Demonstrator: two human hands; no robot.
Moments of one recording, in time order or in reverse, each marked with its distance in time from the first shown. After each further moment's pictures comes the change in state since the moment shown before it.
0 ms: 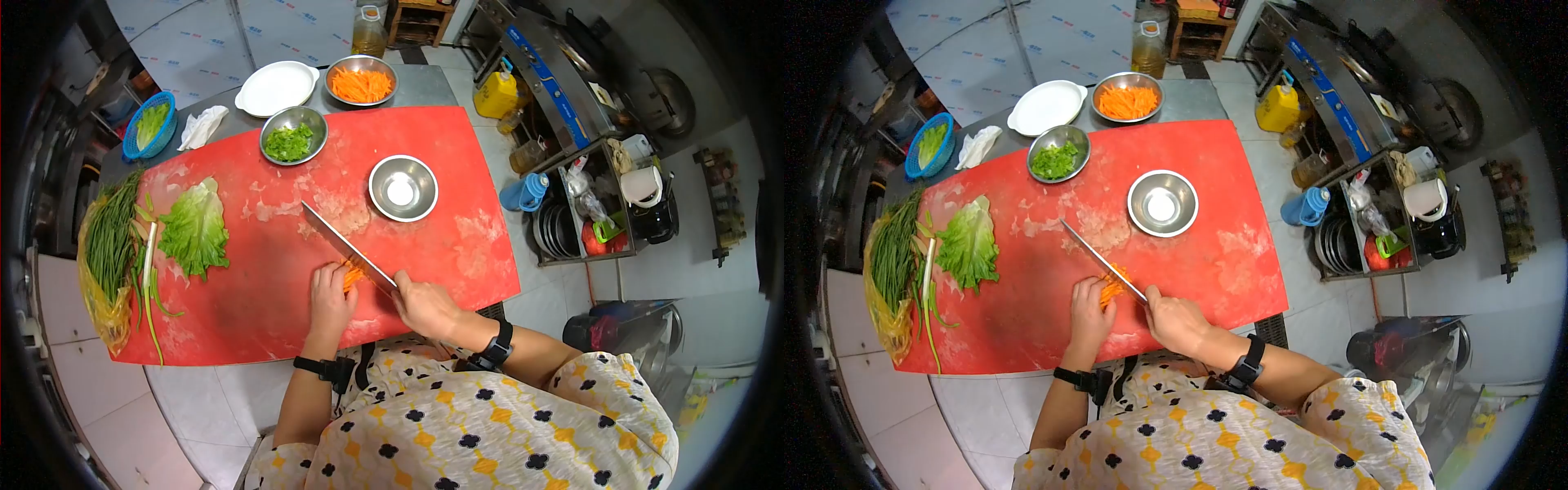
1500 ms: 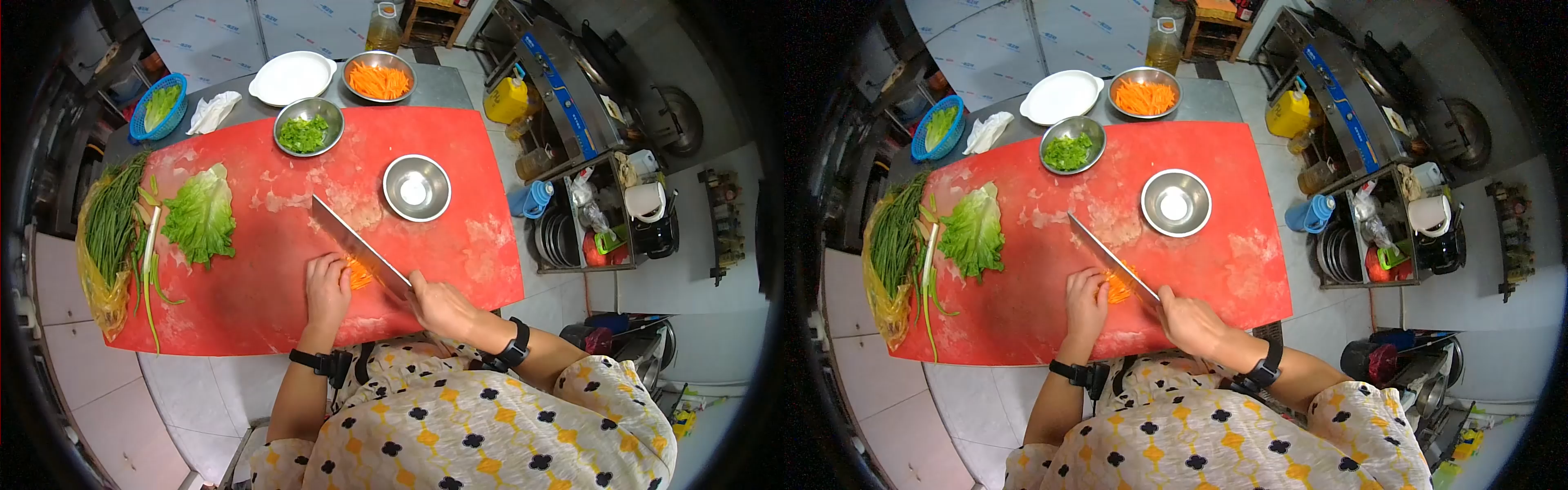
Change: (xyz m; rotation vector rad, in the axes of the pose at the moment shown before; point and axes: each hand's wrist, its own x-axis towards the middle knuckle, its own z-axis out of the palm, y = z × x) left_hand 0.011 -0.008 -0.014 -0.021 0.093 -0.109; right_hand -0.002 0.003 -0.013 0.024 -0.032 -0.096
